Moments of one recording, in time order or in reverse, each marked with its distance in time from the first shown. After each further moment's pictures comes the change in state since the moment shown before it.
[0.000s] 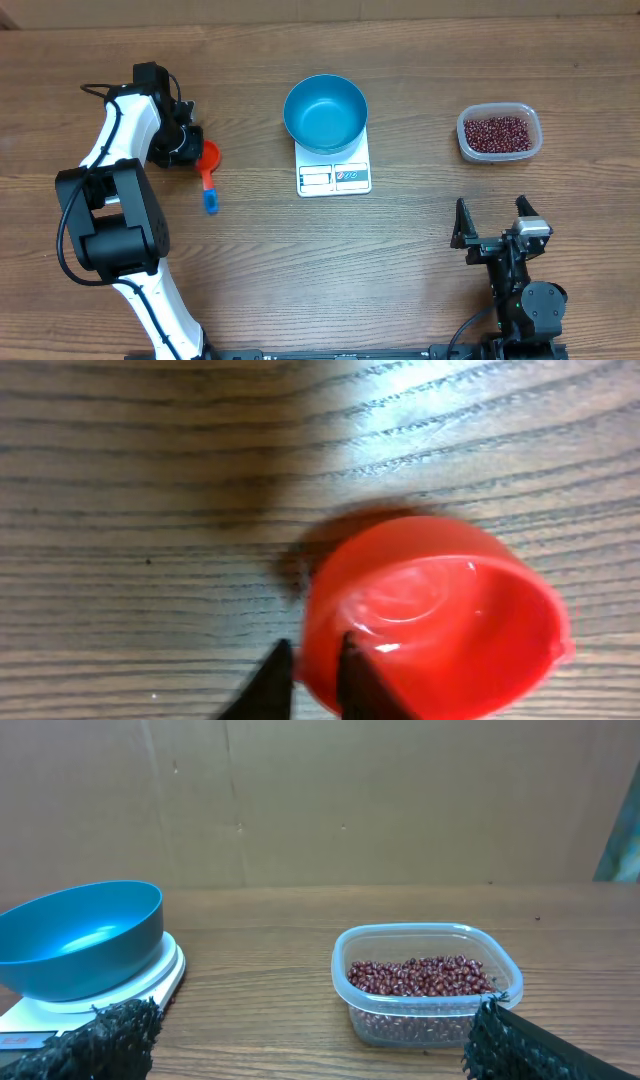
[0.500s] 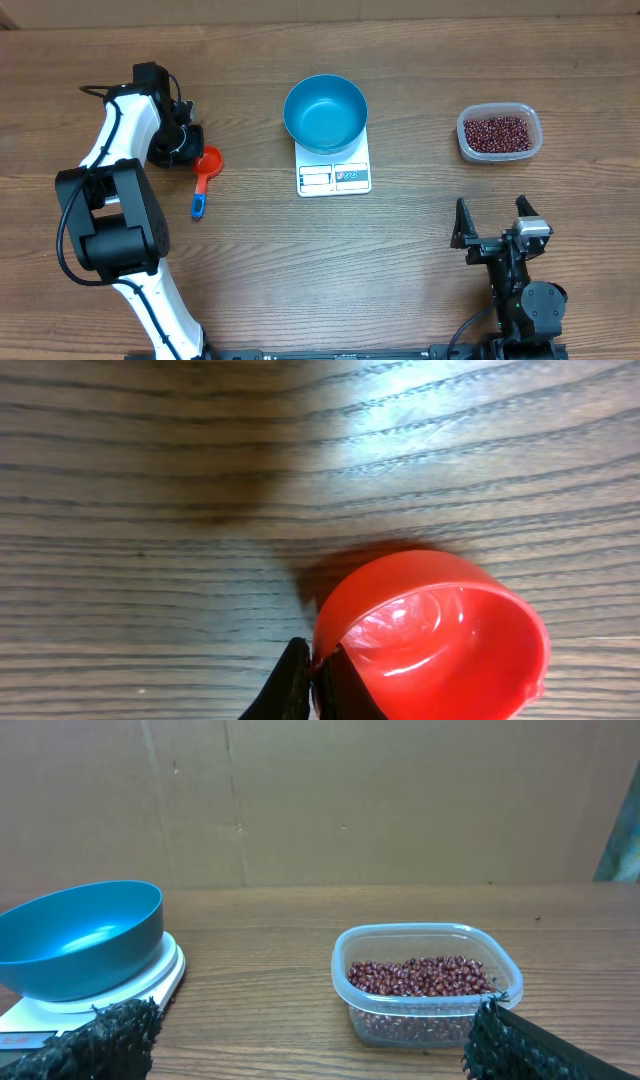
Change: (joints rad) left arm 0.000 0.000 0.002 -0.008 0.024 -0.039; right arm 0.000 0.000 0.000 -0.001 0.000 0.000
